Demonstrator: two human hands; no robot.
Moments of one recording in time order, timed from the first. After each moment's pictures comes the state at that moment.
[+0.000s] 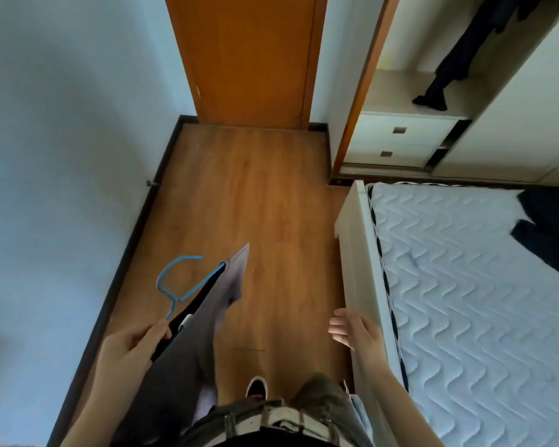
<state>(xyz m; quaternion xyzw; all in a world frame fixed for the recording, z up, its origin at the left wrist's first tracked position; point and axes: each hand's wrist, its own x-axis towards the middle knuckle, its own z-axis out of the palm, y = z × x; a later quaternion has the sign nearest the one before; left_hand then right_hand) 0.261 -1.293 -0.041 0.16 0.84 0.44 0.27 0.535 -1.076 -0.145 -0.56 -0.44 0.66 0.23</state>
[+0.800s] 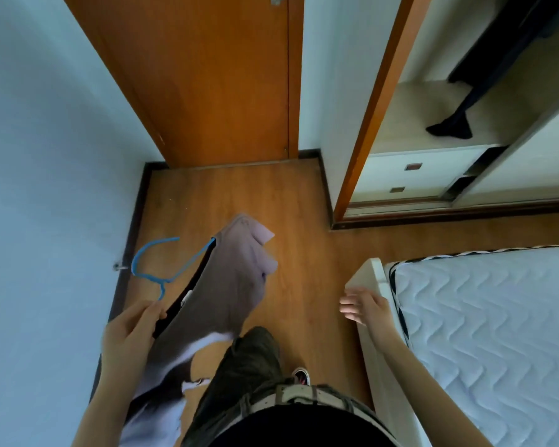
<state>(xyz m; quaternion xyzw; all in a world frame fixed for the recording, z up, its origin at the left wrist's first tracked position) -0.025 -0.799 -0.050 0.18 0.84 0.44 0.25 0.285 -0.588 -0.174 -0.60 -0.40 0.65 0.23</state>
